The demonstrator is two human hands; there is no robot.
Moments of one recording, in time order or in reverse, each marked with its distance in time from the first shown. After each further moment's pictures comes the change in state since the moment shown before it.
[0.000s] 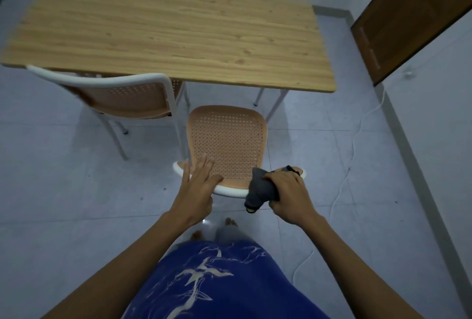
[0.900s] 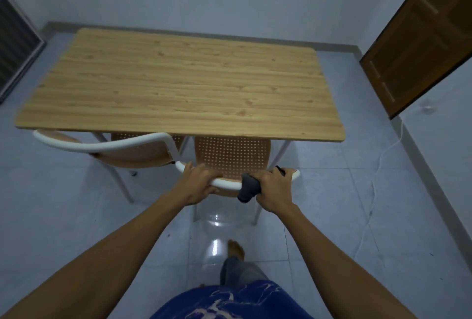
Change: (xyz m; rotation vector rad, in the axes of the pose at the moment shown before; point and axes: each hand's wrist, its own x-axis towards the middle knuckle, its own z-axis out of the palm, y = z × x) left_hand 0.190 -0.075 -0.055 -0.010 -0.154 -0.052; right_hand 0.195 0.014 -0.037 -0.204 0.083 0.060
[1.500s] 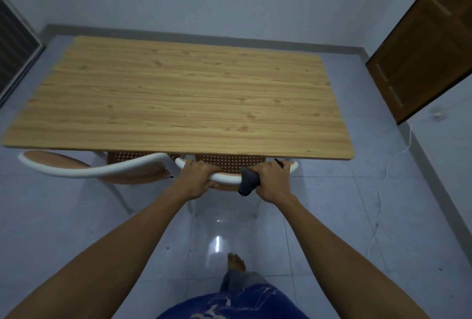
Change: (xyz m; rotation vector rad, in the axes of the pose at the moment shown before) left_hand 0.085 -0.043 -0.018 0.006 -0.028 -0.067; right_hand 0.103 0.009 -0.016 0.028 -0.053 -0.011
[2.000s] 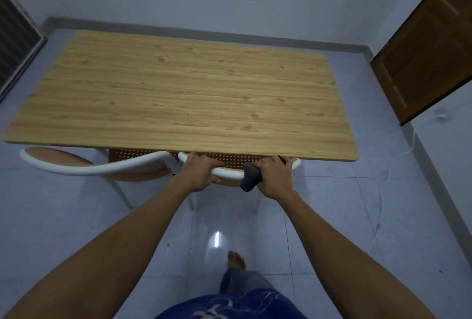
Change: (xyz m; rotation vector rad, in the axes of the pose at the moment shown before) left_hand 0.015 -0.004 -0.009 -0.078 -0.072 -0.072; right_hand 0.013 -0.001 -0.004 -0.068 -0.015 -0.013
